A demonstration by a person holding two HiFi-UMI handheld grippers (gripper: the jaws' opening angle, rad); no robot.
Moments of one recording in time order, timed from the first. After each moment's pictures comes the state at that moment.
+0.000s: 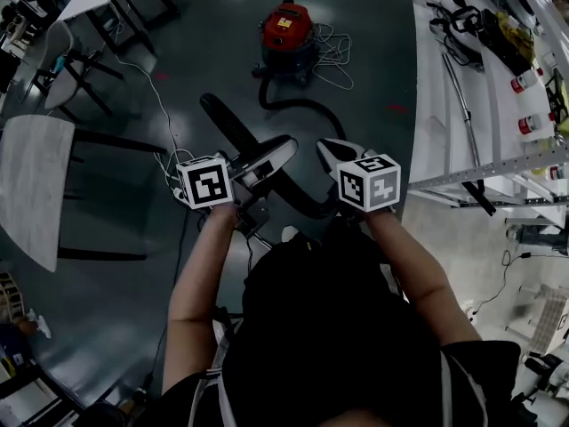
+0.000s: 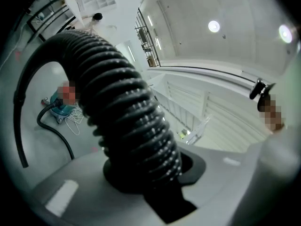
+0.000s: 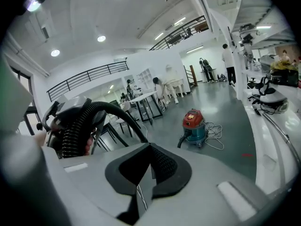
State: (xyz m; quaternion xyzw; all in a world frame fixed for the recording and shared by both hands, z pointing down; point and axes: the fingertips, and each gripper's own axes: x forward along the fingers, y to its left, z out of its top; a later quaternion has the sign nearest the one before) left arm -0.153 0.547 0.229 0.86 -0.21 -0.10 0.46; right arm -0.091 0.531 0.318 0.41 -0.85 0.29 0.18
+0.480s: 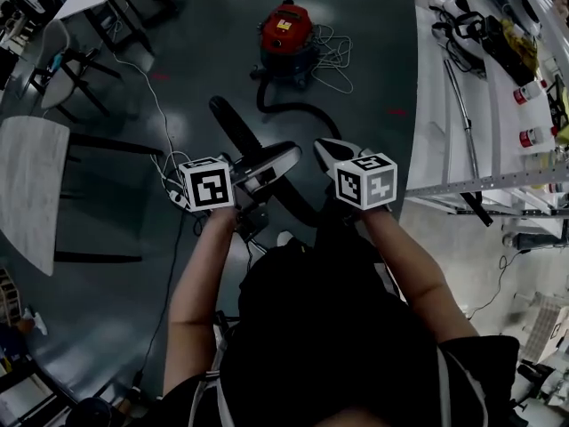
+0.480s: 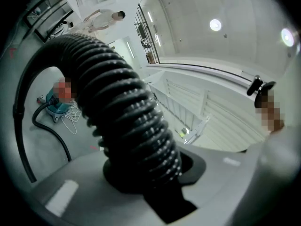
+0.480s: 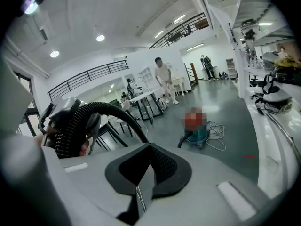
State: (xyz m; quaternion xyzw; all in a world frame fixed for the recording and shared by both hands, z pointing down) left arm -0.131 0.518 0.241 0.86 -0.19 -0.09 0.47; right arm -0.082 0.487 0.332 0.40 -0.85 0.29 0.18
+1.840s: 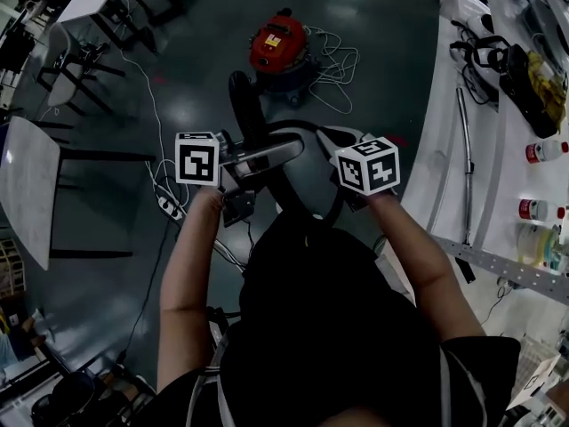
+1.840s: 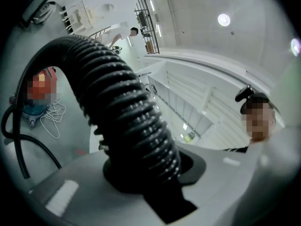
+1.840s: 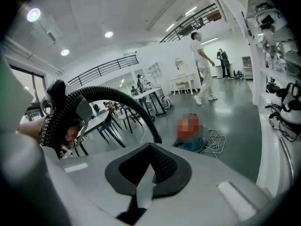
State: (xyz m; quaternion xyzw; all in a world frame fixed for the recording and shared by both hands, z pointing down) left arm 0.047 0.317 0.226 0.86 -0.14 -0.06 0.48; right arm 0.077 0.267 0.349 0.32 -0.88 0.27 0.21
